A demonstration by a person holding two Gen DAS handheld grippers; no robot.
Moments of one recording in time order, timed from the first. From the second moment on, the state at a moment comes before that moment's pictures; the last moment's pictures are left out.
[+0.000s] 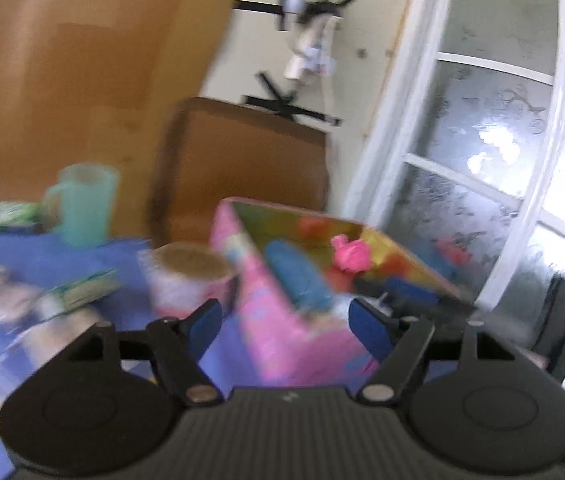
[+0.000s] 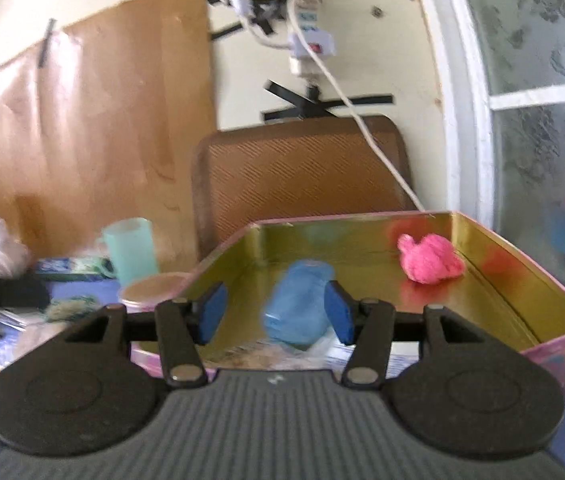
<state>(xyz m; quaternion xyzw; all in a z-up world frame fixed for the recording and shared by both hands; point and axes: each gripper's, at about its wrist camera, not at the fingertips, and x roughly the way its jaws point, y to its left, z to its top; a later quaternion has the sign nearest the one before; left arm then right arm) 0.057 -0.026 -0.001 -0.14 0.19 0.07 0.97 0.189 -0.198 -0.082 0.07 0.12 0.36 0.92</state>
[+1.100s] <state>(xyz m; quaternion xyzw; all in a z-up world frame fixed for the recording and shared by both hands) -0.158 0.135 -0.056 -0.36 0.03 0.34 0.87 0.086 0.115 -0.067 -0.21 0.26 0.69 0.64</state>
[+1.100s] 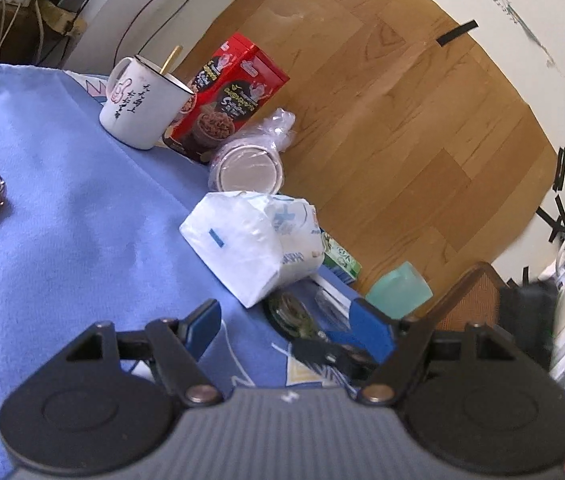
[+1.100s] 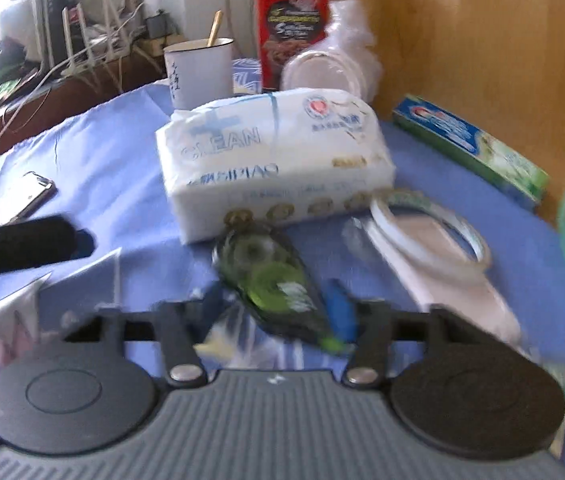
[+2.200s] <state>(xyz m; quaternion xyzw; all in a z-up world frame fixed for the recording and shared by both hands) 0.105 -0.006 0.009 -0.27 0.22 0.03 0.94 0.130 -0.157 -0.060 0.07 0.15 0.50 0.85</state>
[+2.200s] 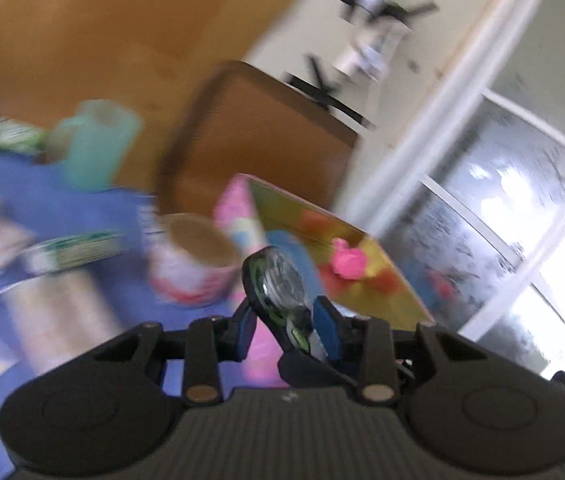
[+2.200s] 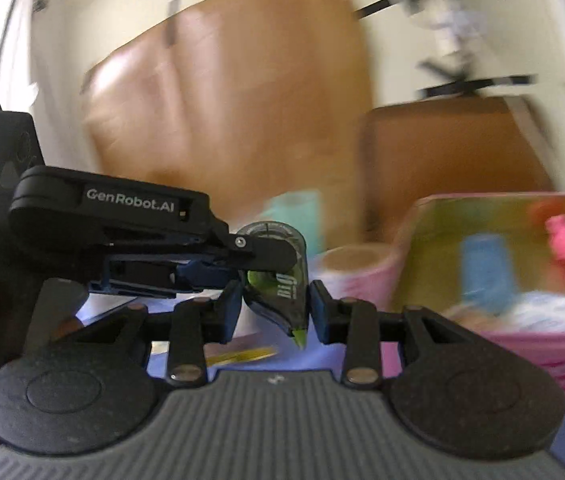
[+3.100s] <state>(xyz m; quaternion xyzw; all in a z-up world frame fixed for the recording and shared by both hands) 0.070 -0.005 0.000 -0.17 0.19 0.09 0.96 0.182 -0.191 -0.077 0.06 0.12 0.33 0.93</state>
